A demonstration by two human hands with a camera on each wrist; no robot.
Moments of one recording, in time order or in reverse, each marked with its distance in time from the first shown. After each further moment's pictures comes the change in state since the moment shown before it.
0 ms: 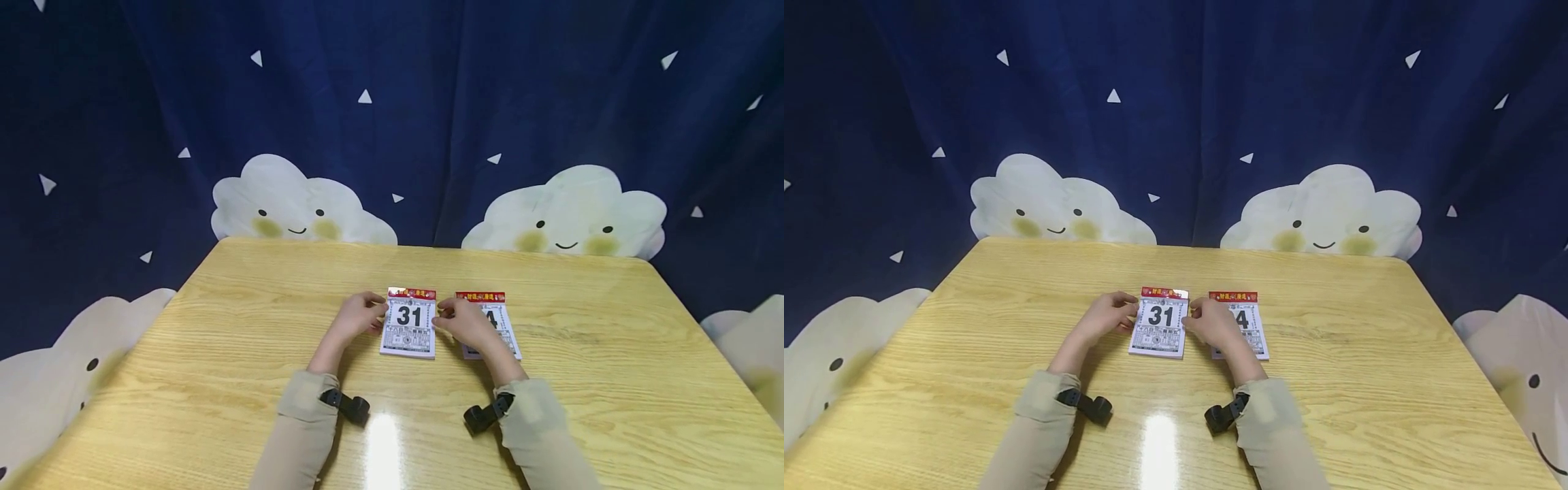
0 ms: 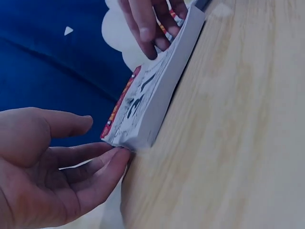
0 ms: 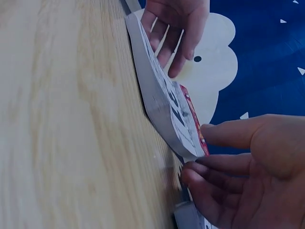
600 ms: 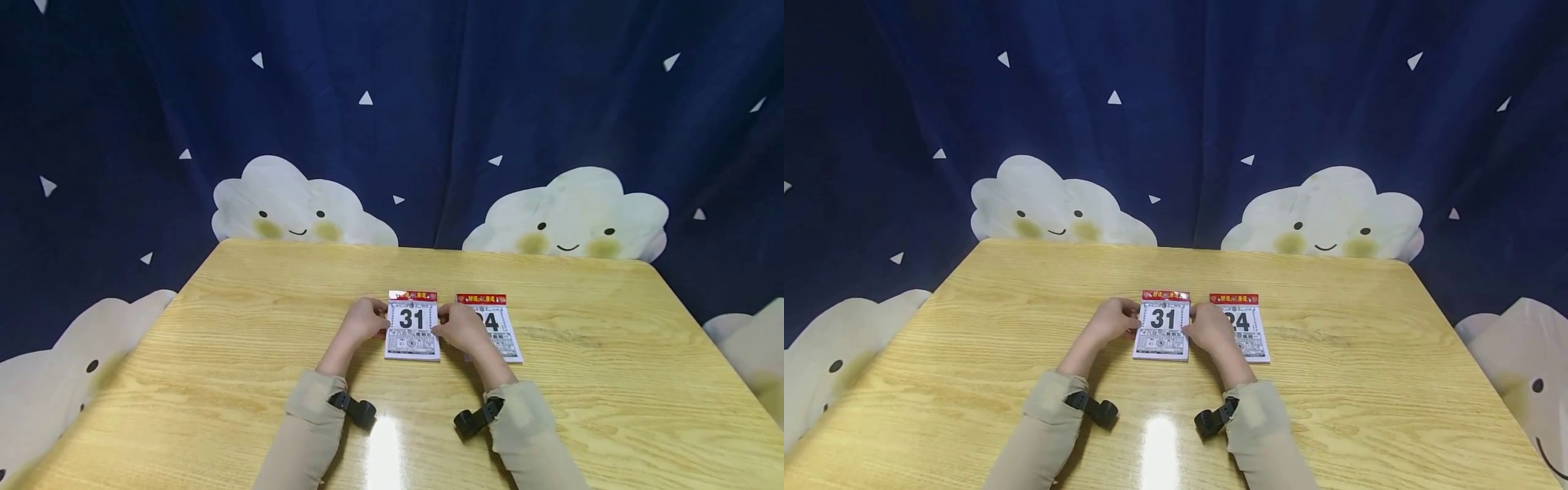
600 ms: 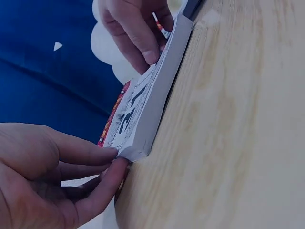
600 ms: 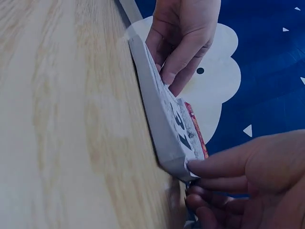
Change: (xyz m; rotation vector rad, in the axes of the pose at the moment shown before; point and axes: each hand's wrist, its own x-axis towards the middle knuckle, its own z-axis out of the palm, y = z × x) left_hand -0.002 0.006 0.012 0.111 0.015 -0.017; right_hand 0.002 -0.008 0.009 -0.129 0.044 0.038
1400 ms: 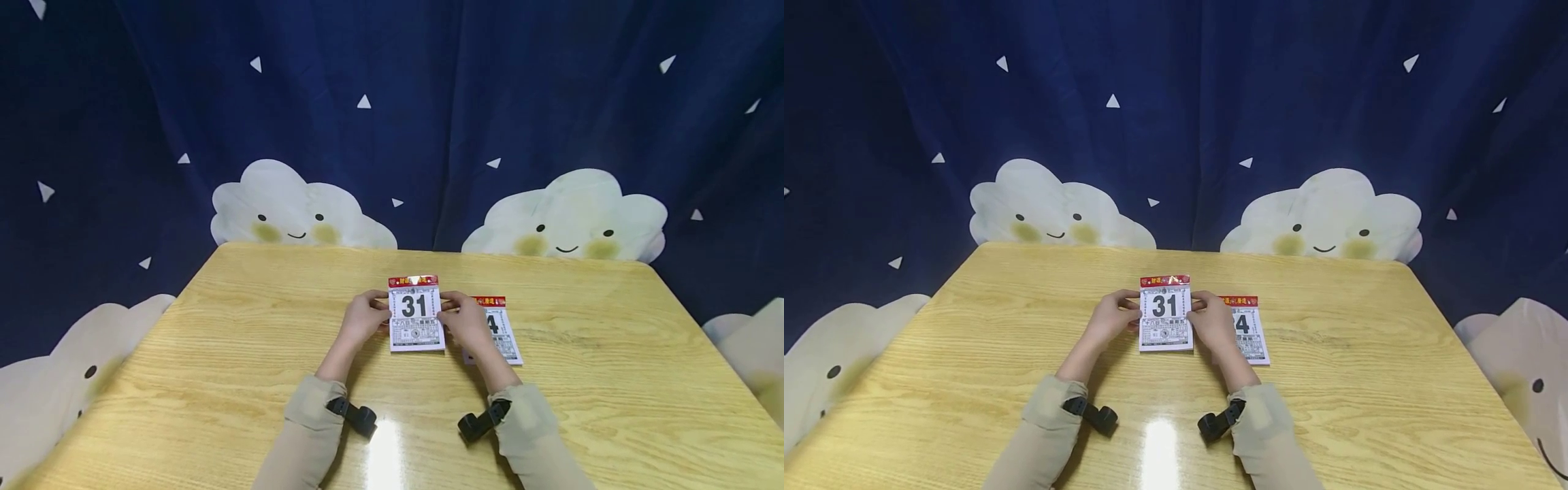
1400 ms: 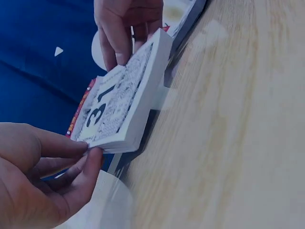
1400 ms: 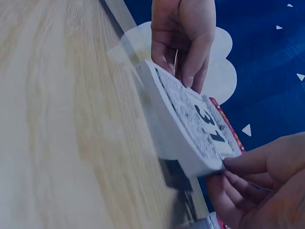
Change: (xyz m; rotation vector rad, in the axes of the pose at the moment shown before) left_hand 0.004 0.003 0.001 -0.233 0.113 0.056; right_hand 0.001 -0.001 -0.004 0.436 0.146 0.087
